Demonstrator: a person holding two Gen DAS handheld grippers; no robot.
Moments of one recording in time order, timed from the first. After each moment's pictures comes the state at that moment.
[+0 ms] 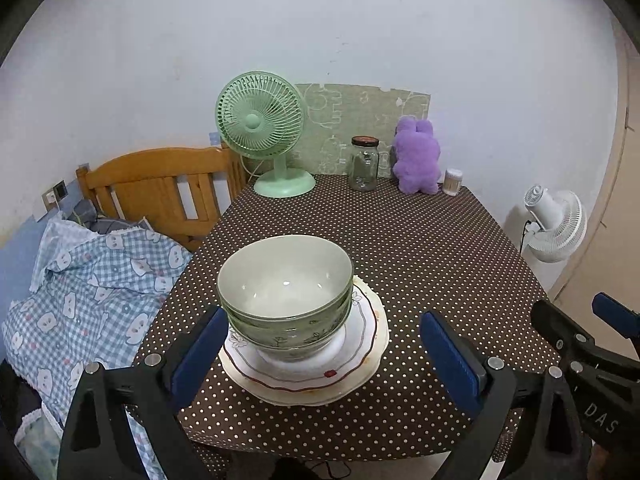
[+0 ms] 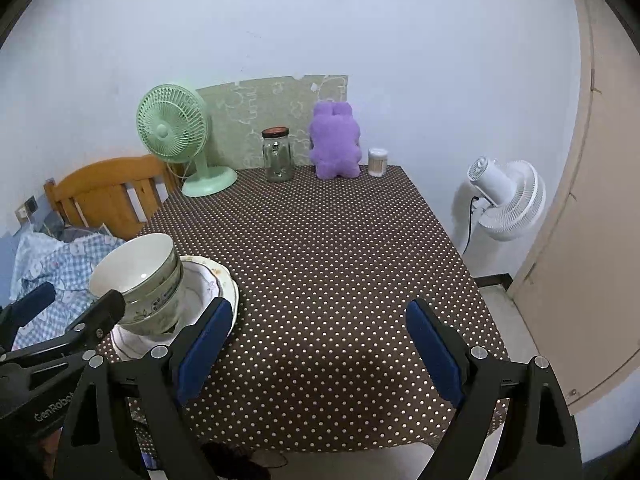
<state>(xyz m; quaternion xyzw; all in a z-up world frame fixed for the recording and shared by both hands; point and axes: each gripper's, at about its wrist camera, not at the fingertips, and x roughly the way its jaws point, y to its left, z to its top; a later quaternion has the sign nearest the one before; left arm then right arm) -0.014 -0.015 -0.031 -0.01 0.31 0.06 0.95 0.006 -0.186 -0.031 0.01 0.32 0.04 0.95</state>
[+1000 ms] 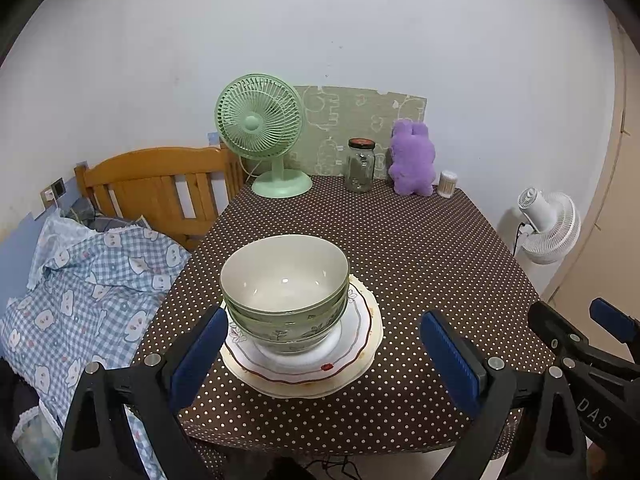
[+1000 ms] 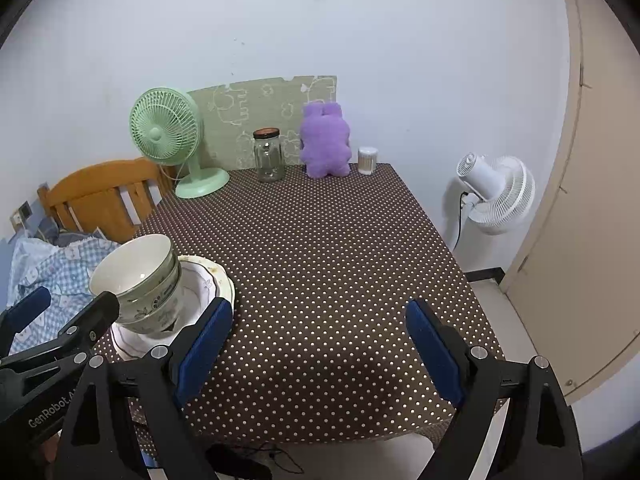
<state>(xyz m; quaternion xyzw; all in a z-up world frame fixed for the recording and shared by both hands) -0.022 -0.015 -0.025 -0.02 0.31 0.05 0.95 -0.004 -0.187 -0.026 0.02 0.32 0.02 0.95</state>
